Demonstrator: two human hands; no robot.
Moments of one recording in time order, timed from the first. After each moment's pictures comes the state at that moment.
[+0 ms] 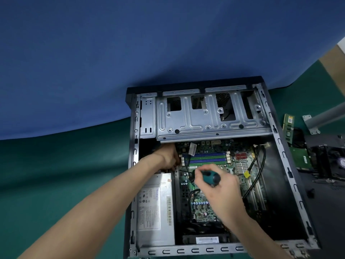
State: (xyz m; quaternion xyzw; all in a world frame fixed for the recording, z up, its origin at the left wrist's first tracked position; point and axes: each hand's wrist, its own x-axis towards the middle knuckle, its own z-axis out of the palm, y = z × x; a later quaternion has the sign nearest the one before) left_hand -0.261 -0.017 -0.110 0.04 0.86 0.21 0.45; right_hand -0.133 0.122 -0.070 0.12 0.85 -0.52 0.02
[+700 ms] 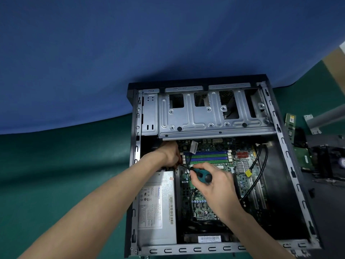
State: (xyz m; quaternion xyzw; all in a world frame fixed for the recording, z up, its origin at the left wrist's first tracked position) left_hand -0.262 -0.014 -0.111 0.05 0.87 0.20 0.45; right_hand -0.140 0.116 -0.077 0.10 0.89 -0.45 0.06
